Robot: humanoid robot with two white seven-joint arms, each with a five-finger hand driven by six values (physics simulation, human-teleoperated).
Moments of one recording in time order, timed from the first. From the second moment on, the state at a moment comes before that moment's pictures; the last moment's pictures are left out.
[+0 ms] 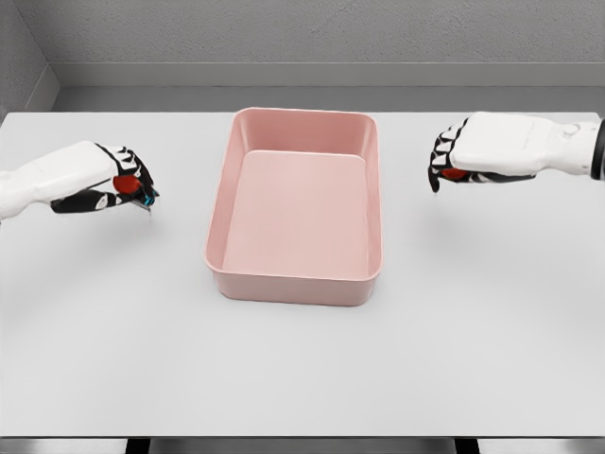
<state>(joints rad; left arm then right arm) -0.51 0.95 -0.57 -1.44 -0.22 -0.61 -0.28 -0.95 -1.02 0.93 -1.59 0.30 -0.61 0.42</state>
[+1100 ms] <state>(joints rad) -0.62 0.82 -0.58 -1.56 -0.21 -0.61 -0.29 -1.04 -0.88 0.93 -1.66 0.30 -0.61 0.46</state>
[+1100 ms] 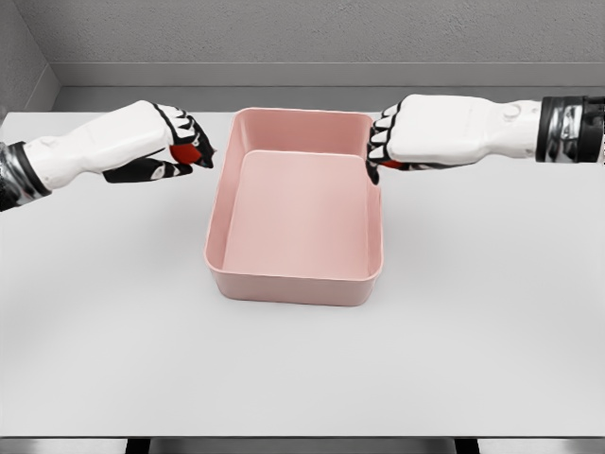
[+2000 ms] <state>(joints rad) -0.72 0.67 -0.68 -1.63 -0.21 -0.61 -0.32 -1.04 -0.90 0.93 -1.65 0.30 -0.61 0.47</state>
